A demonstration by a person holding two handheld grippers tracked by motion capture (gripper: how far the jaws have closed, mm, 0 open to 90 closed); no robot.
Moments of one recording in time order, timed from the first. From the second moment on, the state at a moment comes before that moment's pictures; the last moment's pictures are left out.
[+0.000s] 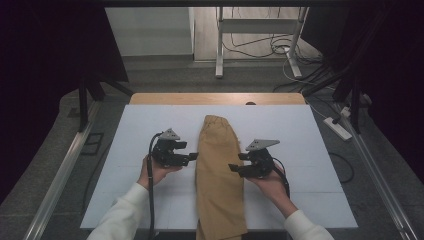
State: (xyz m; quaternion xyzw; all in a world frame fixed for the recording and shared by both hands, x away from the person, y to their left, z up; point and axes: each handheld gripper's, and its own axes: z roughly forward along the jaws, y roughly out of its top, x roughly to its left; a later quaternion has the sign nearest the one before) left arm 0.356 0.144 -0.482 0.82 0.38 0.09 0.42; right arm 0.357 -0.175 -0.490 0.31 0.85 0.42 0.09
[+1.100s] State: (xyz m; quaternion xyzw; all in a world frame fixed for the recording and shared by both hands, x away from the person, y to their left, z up) left arm 0.399 0.127 -0.491 0.82 0.38 0.07 0.41; right arm 0.398 -0.170 -0.500 0.33 0.85 0.41 0.09
